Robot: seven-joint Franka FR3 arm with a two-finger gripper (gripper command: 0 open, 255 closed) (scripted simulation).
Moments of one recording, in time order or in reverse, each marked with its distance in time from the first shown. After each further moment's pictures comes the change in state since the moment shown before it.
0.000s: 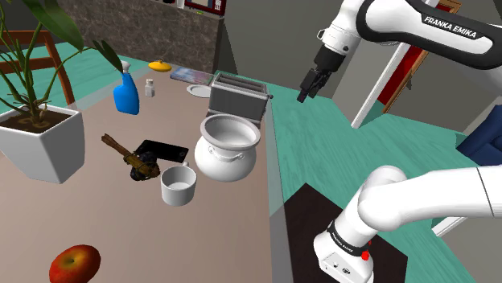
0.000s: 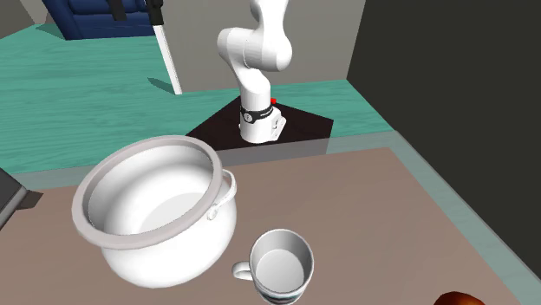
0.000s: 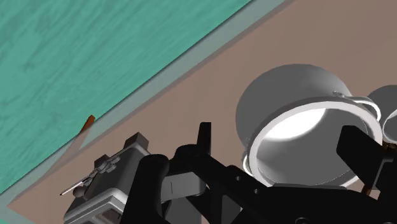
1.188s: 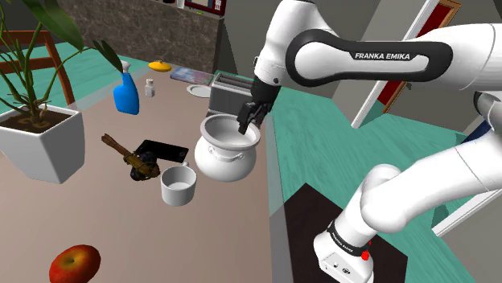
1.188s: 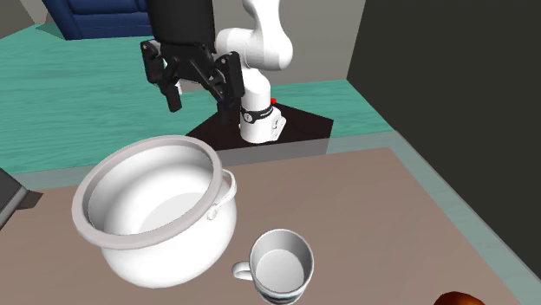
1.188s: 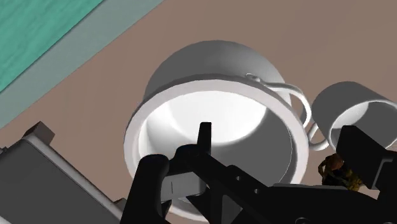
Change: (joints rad) arm 0.099 0.285 0.289 -0.035 0.087 0.292 0.260
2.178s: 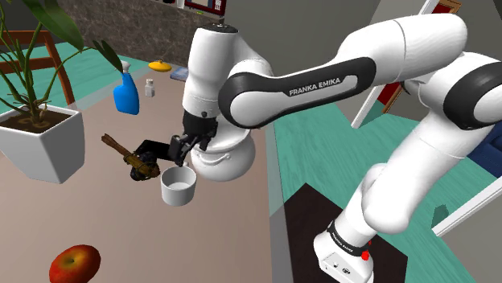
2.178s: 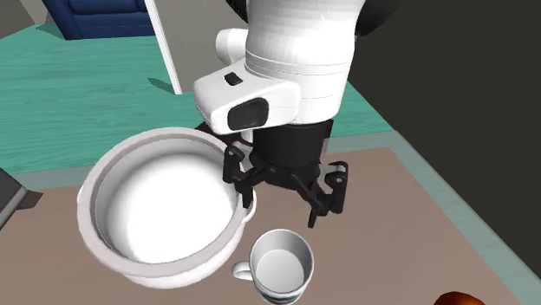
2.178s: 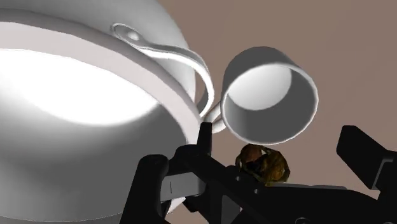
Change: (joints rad) arm 0.062 0.440 0.240 0.231 -0.150 0.208 0.305
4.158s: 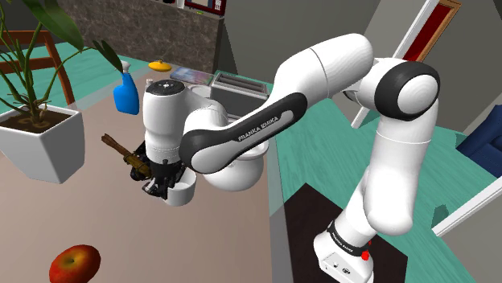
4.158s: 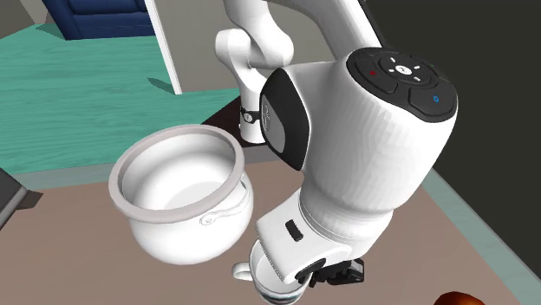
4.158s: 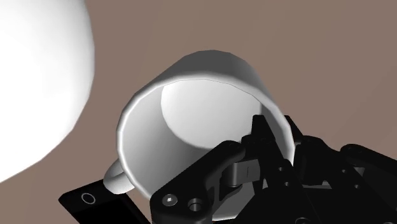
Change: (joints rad) arm 0.096 0.376 0.010 0.145 -0.214 0.087 0.200
